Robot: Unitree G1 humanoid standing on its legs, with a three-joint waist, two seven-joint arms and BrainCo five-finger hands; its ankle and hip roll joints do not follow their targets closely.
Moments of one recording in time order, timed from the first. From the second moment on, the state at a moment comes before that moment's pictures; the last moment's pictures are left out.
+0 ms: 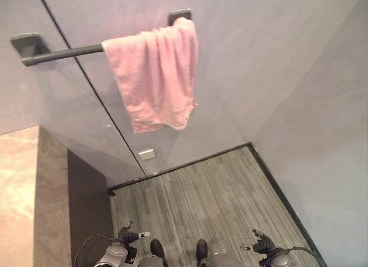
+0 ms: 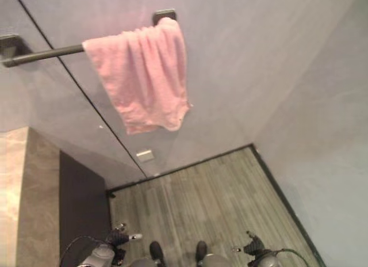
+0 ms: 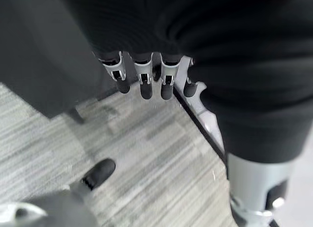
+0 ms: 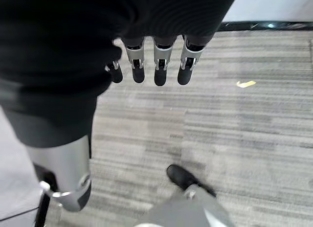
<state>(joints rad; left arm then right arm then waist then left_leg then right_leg) -0.11 0.25 -0.25 1.15 -0.07 -0.06 0.14 -0.01 -0.34 0.36 1.07 0.02 -0.09 -0.07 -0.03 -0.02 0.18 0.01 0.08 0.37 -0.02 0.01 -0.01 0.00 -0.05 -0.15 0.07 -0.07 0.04</state>
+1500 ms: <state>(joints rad) -0.08 0.28 -0.32 1.03 -0.02 -0.09 0.16 -0.04 -0.35 0.42 0.81 0.06 -0.11 -0.04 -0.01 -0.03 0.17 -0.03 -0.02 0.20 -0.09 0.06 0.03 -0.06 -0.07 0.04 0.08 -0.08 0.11</state>
